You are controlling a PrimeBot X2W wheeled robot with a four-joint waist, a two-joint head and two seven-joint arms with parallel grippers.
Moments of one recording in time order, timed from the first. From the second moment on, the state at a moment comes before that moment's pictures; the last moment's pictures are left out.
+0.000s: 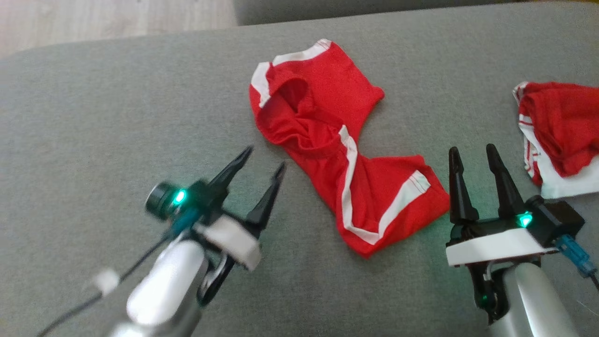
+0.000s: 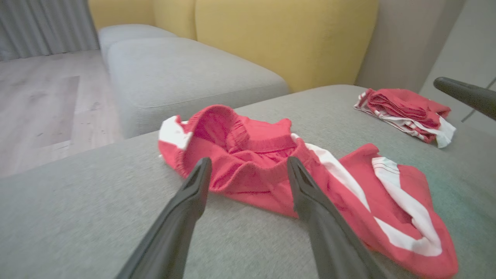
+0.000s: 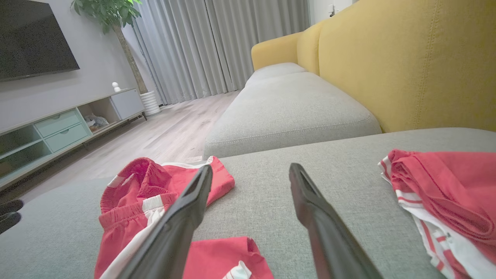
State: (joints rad) left arm -0.42 0.21 -0.62 0.38 -0.36 -0.08 -0.12; right arm -0.13 -0.05 0.08 0.21 0.23 0.13 -0.25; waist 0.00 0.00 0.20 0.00
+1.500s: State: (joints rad) left arm -0.85 0.21 -0.74 0.45 -0.86 -0.12 0.90; right arm -0.22 -0.05 0.15 0.22 0.33 0.13 -0.25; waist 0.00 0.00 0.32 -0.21
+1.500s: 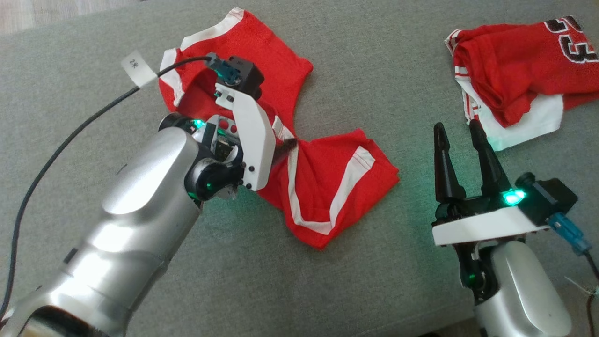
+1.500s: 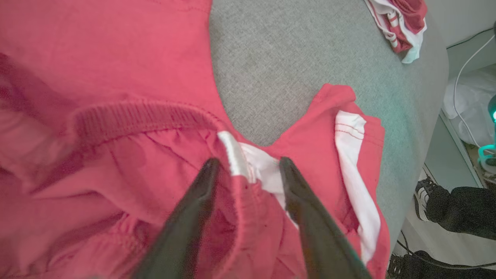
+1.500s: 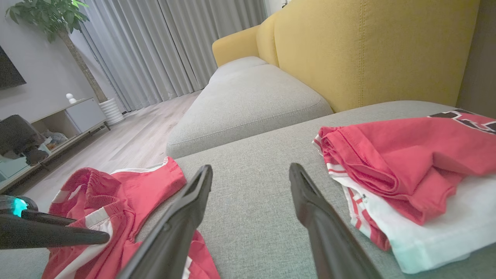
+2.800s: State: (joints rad) left arm -0.31 0.38 -0.67 0.22 -0.81 -0.09 0.27; right arm -0.12 -0.05 0.05 0.28 0.22 0.13 -0.25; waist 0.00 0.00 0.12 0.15
